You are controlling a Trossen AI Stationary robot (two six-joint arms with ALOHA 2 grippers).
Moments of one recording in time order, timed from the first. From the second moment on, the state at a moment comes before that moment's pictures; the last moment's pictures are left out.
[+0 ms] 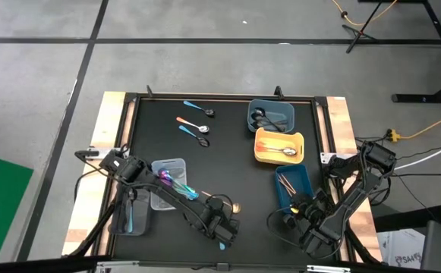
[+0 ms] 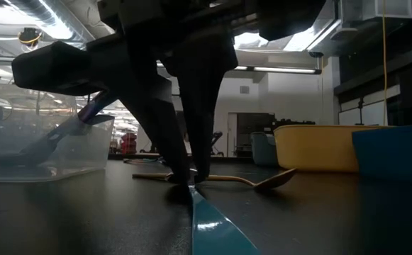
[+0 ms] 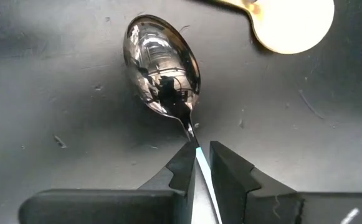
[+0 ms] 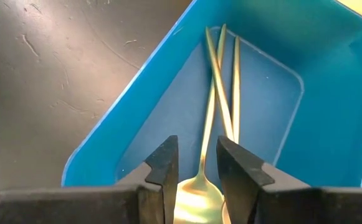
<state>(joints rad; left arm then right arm) -0.50 2.30 1.86 -0.90 -0.20 -1.88 1.02 1.72 1.02 -1.20 0.50 1.92</state>
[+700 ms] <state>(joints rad) -0.50 2.30 1.86 -0.90 -0.22 -1.87 1.02 1.72 1.02 -1.20 0.50 1.92</state>
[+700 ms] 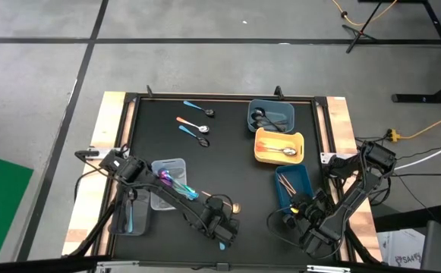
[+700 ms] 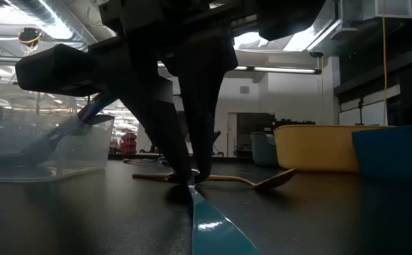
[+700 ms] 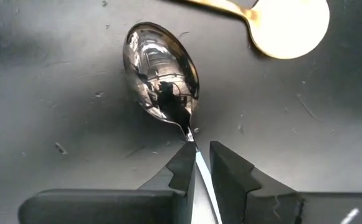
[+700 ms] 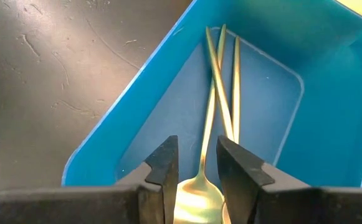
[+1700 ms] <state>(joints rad) -0.50 2.31 1.87 -0.90 -0.21 -1.90 1.02 1.72 1.02 -1.20 0.50 1.92</state>
